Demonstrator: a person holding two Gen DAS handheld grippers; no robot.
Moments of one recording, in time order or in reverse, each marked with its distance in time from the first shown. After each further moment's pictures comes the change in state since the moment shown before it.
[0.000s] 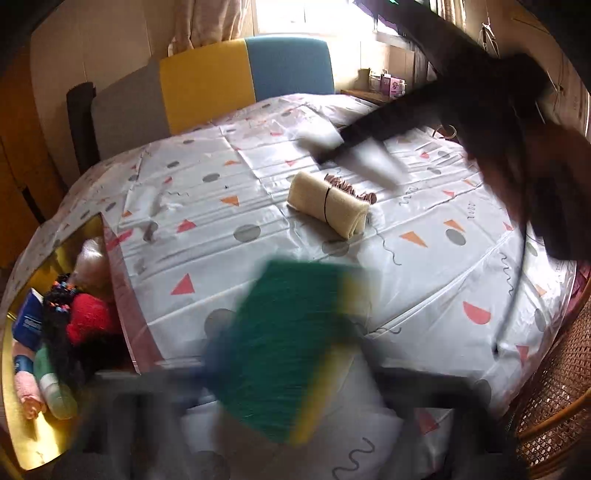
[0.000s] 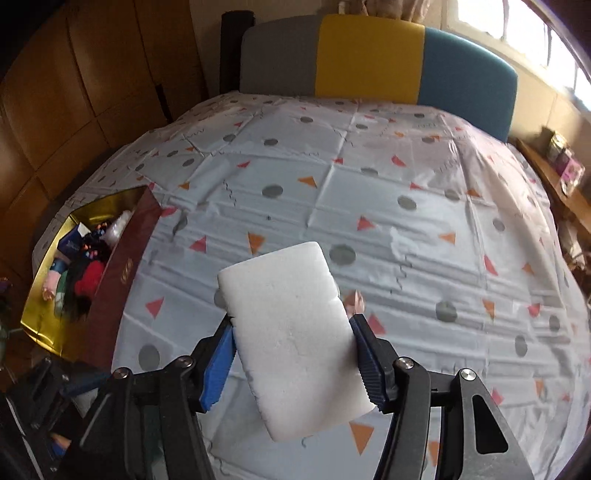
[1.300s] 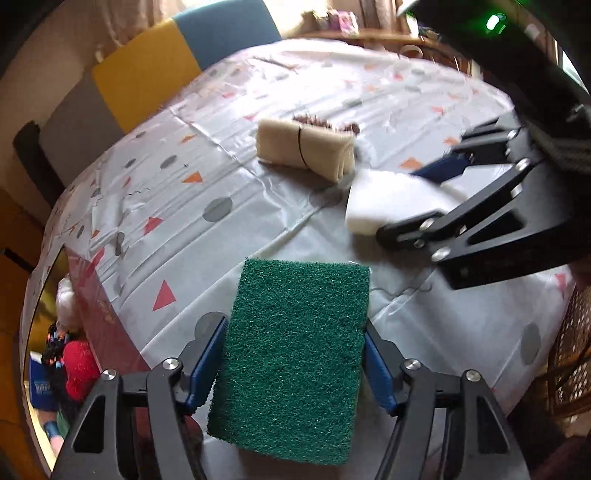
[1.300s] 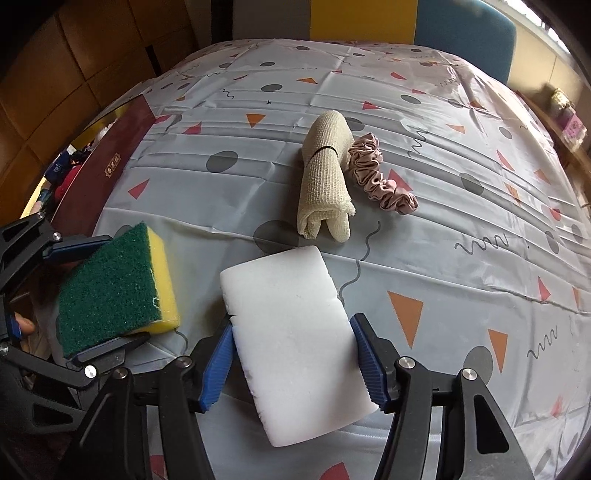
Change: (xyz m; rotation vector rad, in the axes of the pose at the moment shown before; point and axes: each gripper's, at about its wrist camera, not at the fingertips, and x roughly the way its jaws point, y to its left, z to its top) left arm 0.042 -0.011 0.004 0.248 0.165 -0.019; right arm 0.033 0.011 -0.089 0.007 0.136 -0.015
